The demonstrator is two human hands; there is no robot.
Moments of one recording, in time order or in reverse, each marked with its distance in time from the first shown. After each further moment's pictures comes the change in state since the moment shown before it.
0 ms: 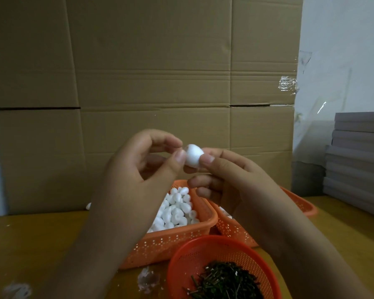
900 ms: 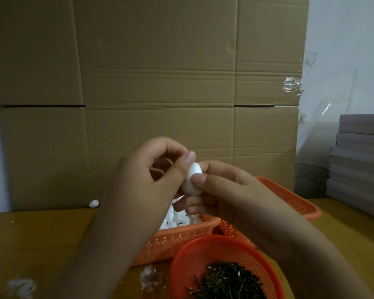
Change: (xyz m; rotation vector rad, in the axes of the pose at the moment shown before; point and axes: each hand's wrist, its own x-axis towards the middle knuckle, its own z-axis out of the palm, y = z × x) left_hand 0.000 -0.001 0.001 0.117 0.025 0.007; right_hand -0.003 0.002 0.005 -0.151 -0.200 0.084
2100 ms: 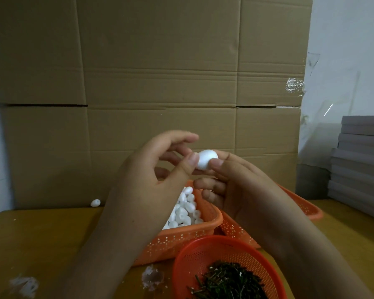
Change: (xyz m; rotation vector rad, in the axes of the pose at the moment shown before) left_hand 0.003 -0.005 0.000 -0.011 -0.045 0.073; right_hand 0.007 0.004 -0.005 0.251 0.128 -0.051
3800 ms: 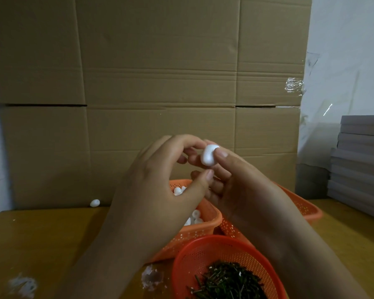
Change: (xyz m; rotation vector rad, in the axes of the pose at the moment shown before) left_hand -0.006 0.003 0.006 0.259 -0.028 0.115; right_hand 0.004 0.008 -0.001 0.099 0.003 -0.056
